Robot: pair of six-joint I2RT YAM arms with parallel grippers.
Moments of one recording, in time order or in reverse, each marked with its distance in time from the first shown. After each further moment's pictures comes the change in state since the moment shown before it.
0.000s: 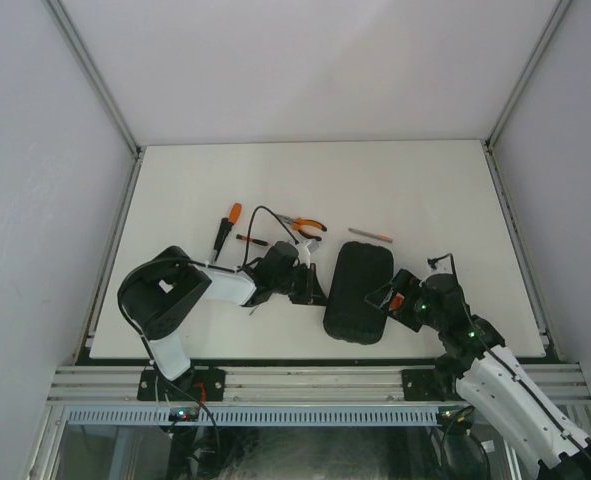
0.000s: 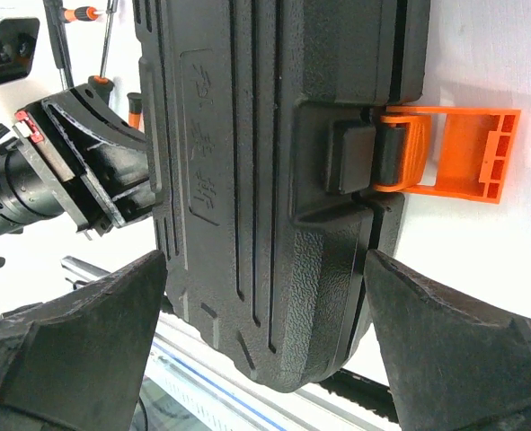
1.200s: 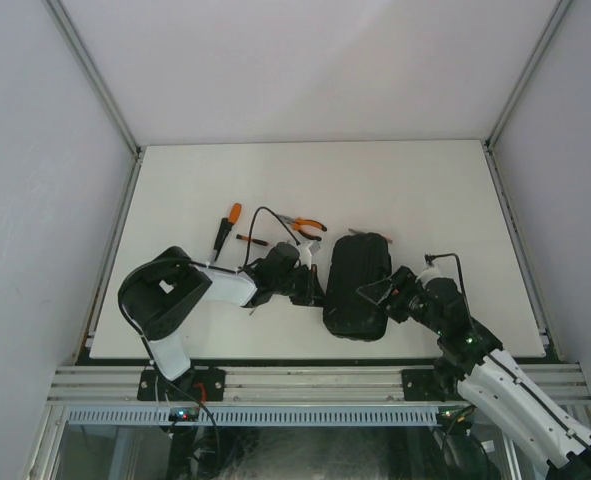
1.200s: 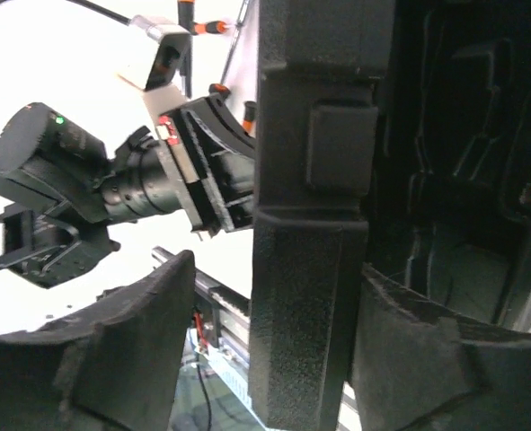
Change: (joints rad) left arm -0.010 0.000 0.000 0.000 0.000 0.000; right arm 0.091 -0.061 -0.054 0.248 -0.005 0.169
